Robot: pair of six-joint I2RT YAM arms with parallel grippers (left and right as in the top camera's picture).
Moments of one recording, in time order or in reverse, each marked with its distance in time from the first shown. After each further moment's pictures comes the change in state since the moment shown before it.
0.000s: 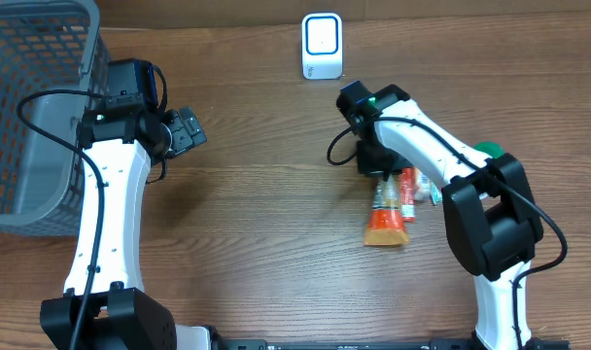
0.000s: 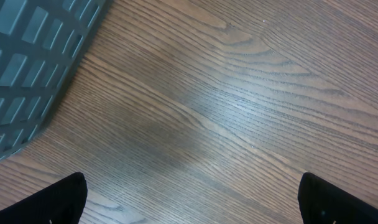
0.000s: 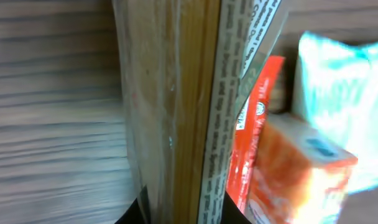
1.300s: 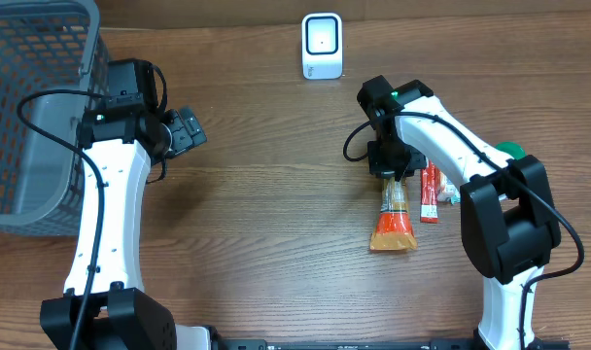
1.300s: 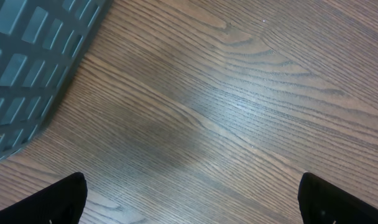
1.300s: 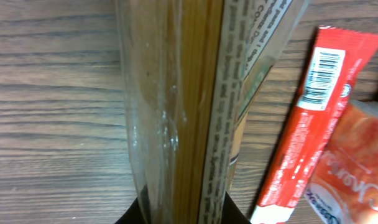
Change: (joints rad) left arm 0.000 0.000 0.000 0.000 0.000 0.000; right arm -0.059 -0.058 -0.047 0.011 -0.182 -0.108
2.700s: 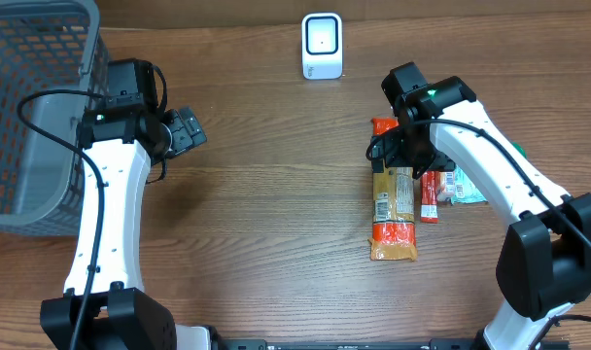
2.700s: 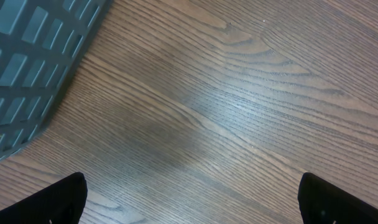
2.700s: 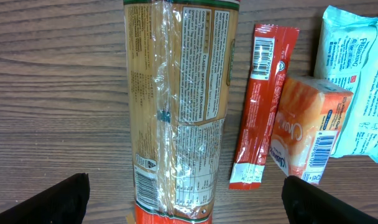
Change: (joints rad) left arm 0.000 0.000 0.000 0.000 0.000 0.000; right arm -0.047 -0.222 -0.071 0.000 -0.031 -0.014
